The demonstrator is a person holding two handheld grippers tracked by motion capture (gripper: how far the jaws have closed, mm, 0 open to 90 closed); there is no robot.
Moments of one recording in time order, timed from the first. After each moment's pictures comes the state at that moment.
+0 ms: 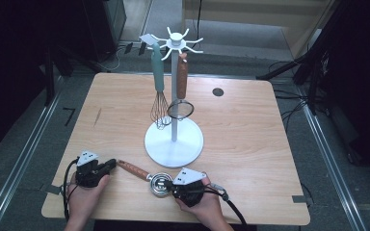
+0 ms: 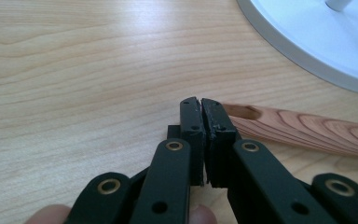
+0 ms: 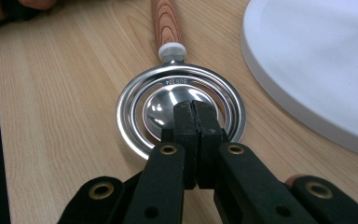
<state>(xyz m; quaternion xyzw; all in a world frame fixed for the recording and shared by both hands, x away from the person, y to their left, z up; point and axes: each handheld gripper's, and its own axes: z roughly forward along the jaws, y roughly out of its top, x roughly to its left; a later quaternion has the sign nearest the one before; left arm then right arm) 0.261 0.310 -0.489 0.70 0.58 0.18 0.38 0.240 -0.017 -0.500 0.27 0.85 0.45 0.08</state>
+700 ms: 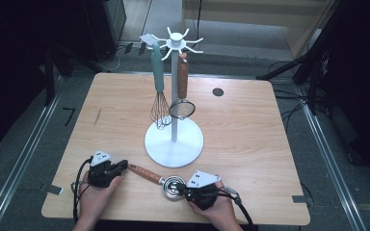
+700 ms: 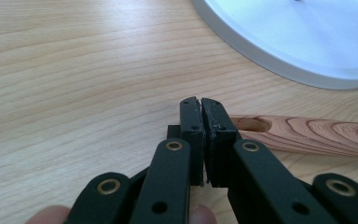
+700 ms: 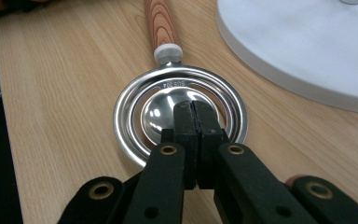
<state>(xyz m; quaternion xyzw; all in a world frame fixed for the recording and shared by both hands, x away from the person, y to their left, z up) 0.262 0.274 -0.491 0.73 0.54 0.16 0.38 0.234 -0.053 -0.502 0.28 0.85 0.44 0.08</state>
